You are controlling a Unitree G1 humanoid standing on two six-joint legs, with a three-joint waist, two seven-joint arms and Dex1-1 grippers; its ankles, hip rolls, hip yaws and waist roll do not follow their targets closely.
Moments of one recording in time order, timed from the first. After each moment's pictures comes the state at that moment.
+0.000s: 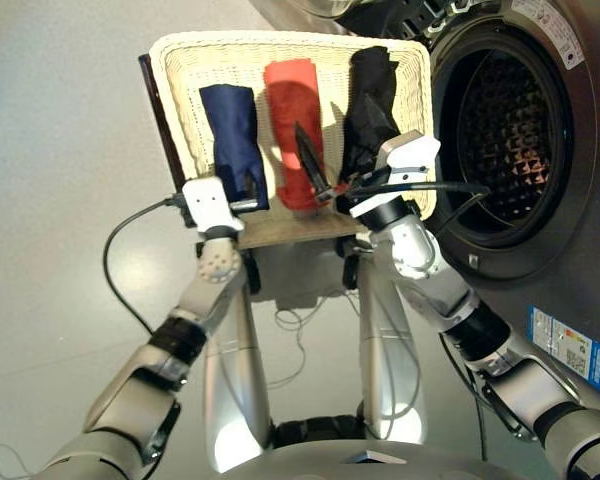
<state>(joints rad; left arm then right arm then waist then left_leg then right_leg) -0.26 0.49 -0.40 0.26 -0.51 -0.25 0.38 -0.58 -0.36 0.58 -0.05 0.41 -0.30 -0.22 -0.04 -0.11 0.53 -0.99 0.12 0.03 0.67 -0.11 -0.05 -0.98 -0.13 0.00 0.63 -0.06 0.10</state>
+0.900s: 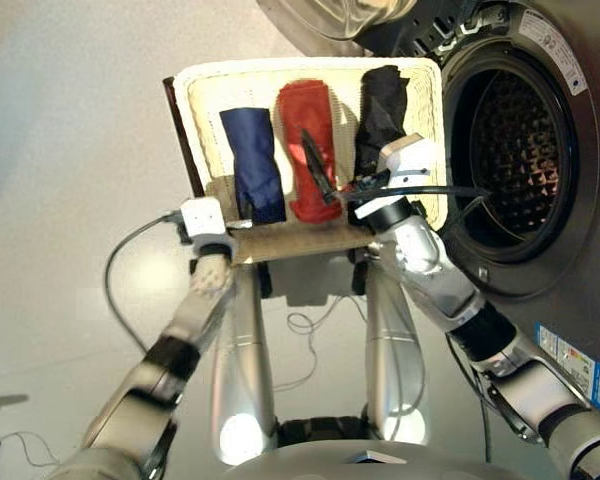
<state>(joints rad) -0.20 0.49 -0.30 0.12 -0.35 -0.25 0.47 -0.57 -0.43 0.53 -0.06 0.40 -0.29 -0.23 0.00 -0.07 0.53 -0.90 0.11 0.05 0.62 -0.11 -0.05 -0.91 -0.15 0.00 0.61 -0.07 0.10</state>
